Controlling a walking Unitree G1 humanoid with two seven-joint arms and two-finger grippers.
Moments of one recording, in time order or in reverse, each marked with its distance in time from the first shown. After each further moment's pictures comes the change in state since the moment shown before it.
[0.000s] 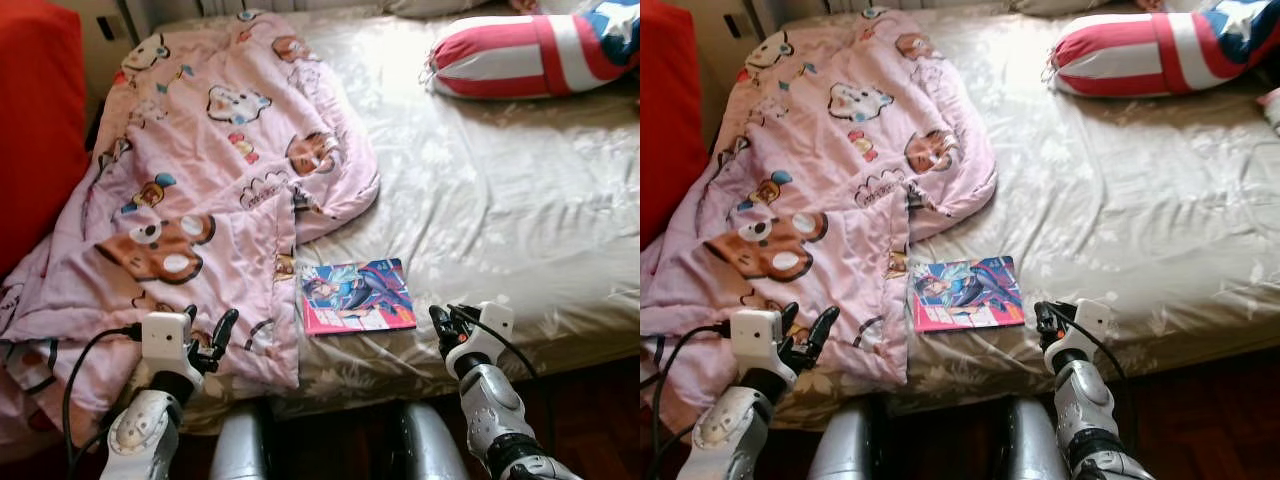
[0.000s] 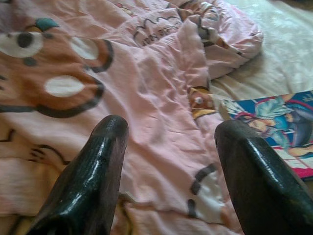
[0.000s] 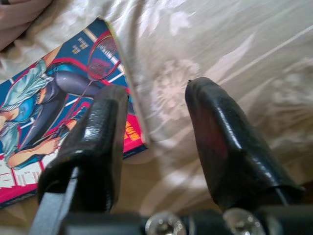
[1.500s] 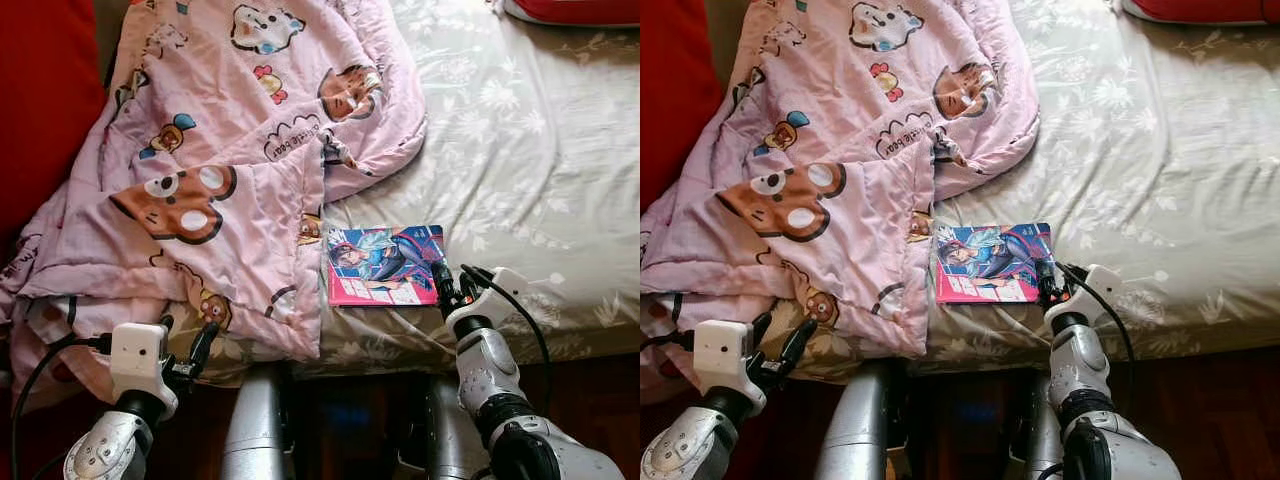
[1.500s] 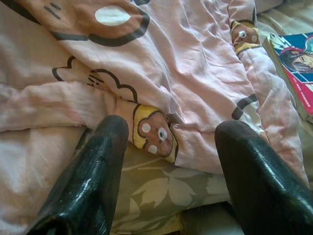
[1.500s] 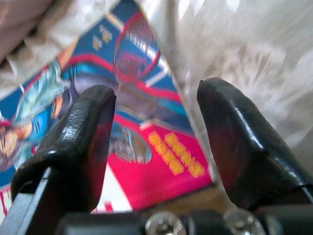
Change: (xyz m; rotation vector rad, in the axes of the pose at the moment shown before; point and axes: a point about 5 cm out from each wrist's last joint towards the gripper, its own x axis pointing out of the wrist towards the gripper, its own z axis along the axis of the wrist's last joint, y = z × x) left arm -0.037 0.002 0.024 0.062 0.064 0.017; right arm 0.018 0.019 0.035 0.096 -0.136 0.033
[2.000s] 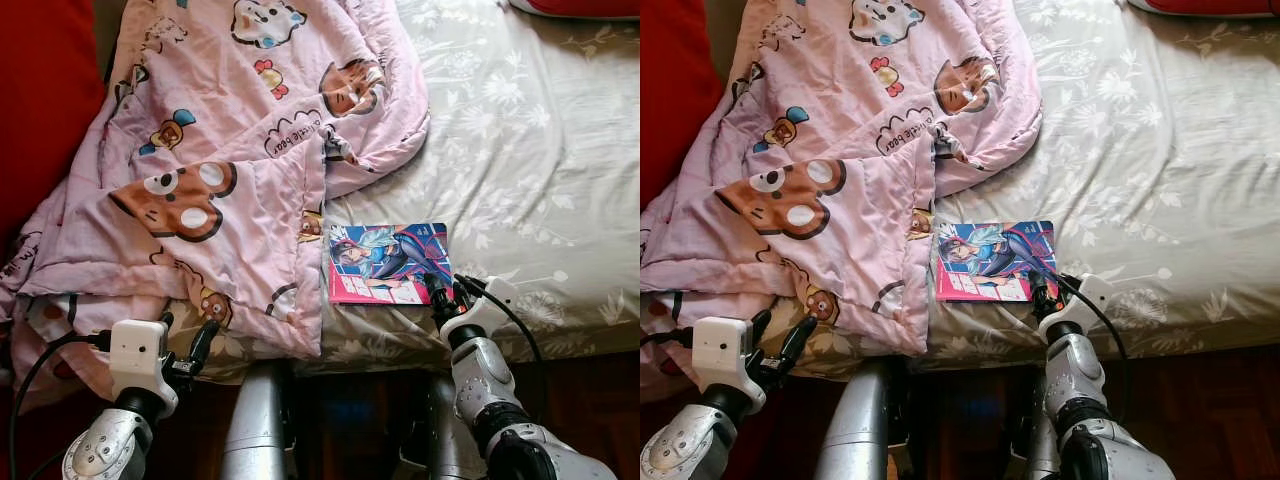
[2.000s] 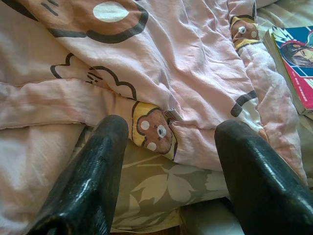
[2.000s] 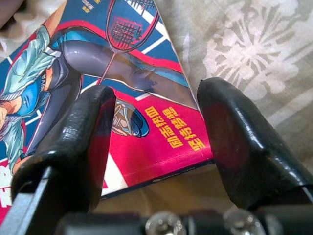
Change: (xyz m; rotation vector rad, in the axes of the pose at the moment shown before) left arm -0.004 -0.001 0.002 -0.001 0.017 -0.004; right arm -0.005 -0.002 -0.010 0.024 0.028 0.000
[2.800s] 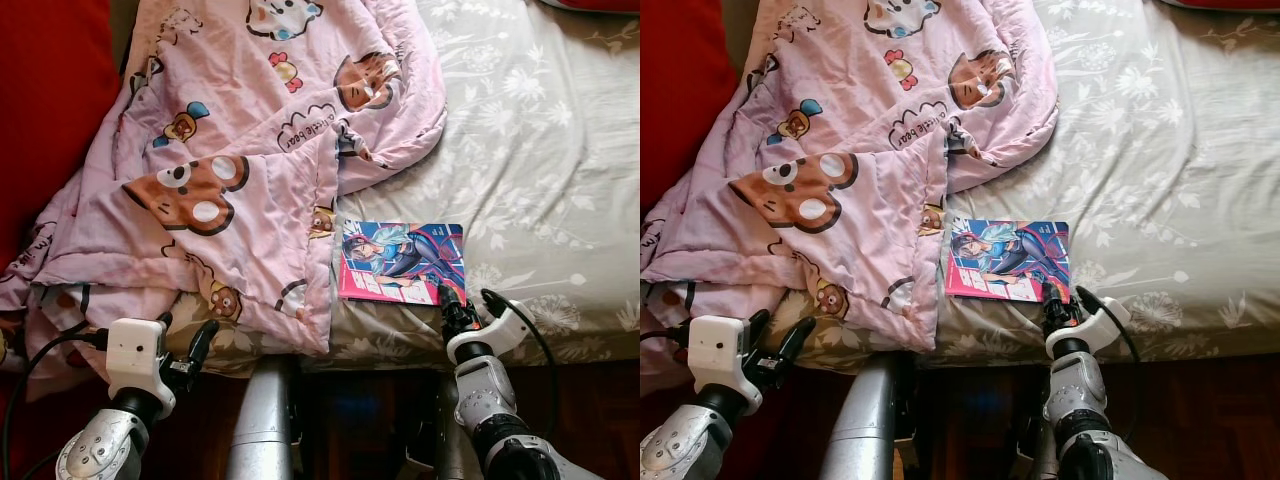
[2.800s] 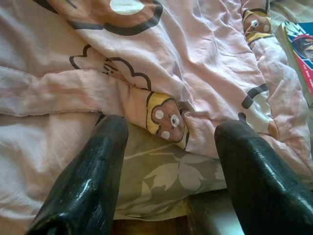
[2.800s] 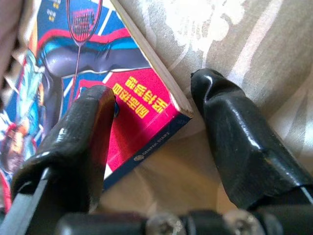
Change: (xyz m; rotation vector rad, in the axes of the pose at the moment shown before) left arm -0.004 0.001 0.004 0.005 0.012 -0.004; right arm -0.010 -0.013 -0.013 0.402 -0.049 -0.034
